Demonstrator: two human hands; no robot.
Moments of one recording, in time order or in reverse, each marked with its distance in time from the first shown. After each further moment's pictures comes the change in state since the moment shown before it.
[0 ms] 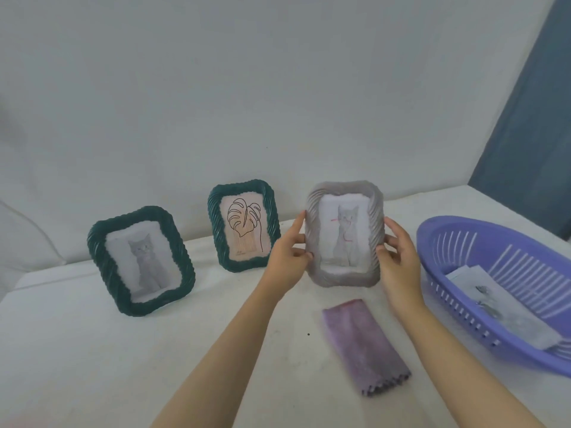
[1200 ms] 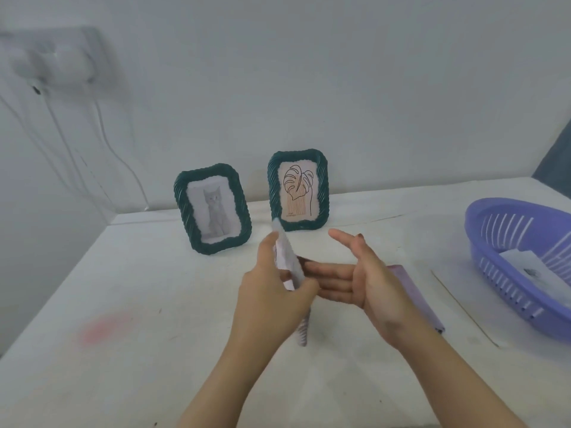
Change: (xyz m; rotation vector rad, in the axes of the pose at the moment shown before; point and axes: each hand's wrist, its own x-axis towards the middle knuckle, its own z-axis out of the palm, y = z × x) left_hand -0.200 0.040 -0.042 0.304 0.368 -0.155; right_hand -0.143 -0.071 0.036 0.258 -0.792 0.361
